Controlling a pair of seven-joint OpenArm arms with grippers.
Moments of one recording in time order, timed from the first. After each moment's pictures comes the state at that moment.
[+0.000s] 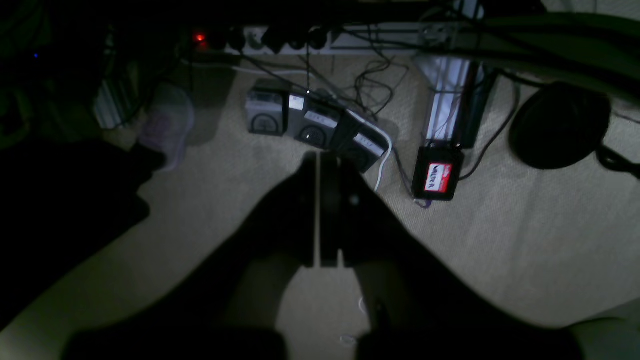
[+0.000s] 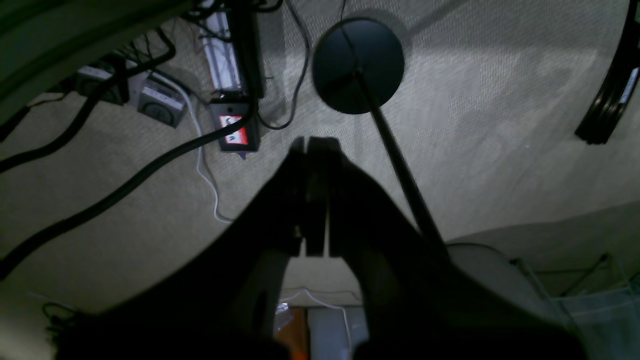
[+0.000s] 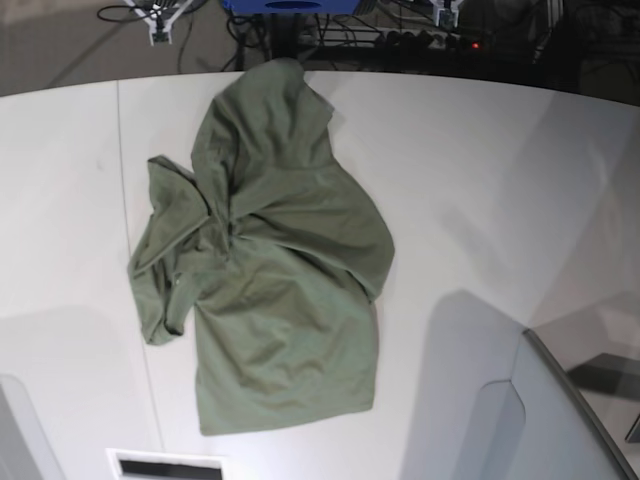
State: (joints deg) left arm 21.6 -8.9 1.7 25.1 -5.8 -1.6 -9.6; right arm -6.1 2.8 2.4 2.3 -2.8 0.0 6.1
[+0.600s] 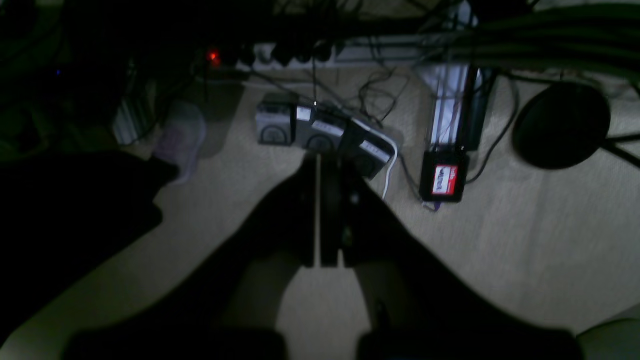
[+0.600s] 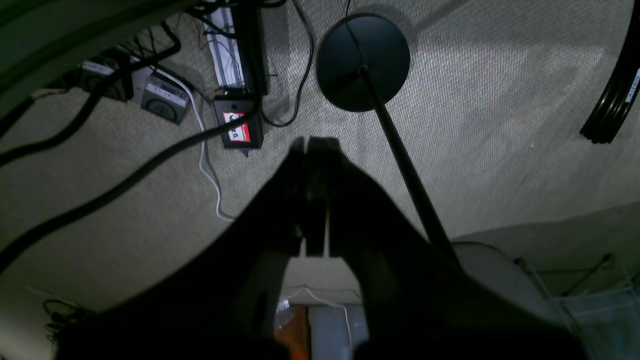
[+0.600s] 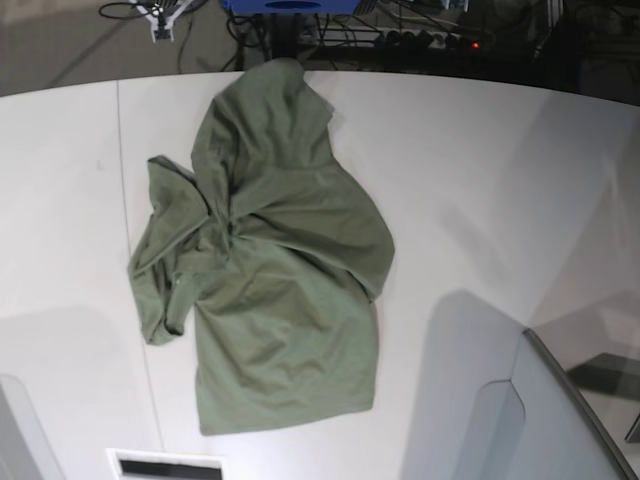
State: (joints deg) left arm 30.5 -10.5 1.2 36.2 -5.9 -1.6 -9.6; right arm -6.7 2.8 2.4 2.4 -2.9 0.0 6.0
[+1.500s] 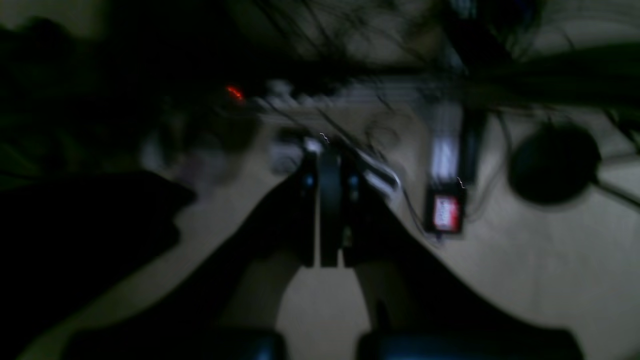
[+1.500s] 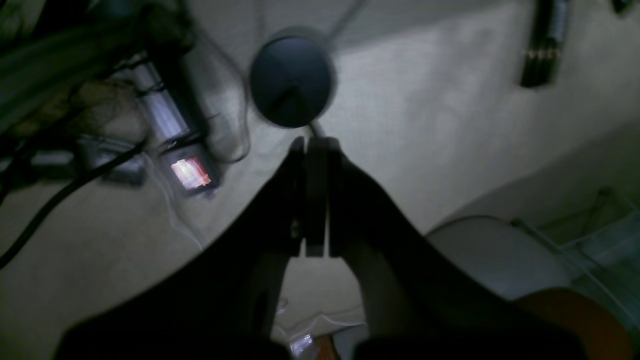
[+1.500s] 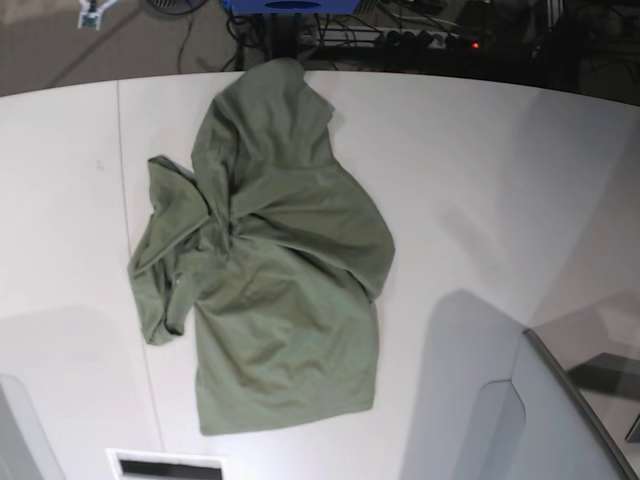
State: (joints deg) left arm 44.9 -11.0 -5.2 59.8 -6.0 -1.6 -9.9; right arm -28.9 4.3 20.6 44.2 -2.9 -0.2 -7.2
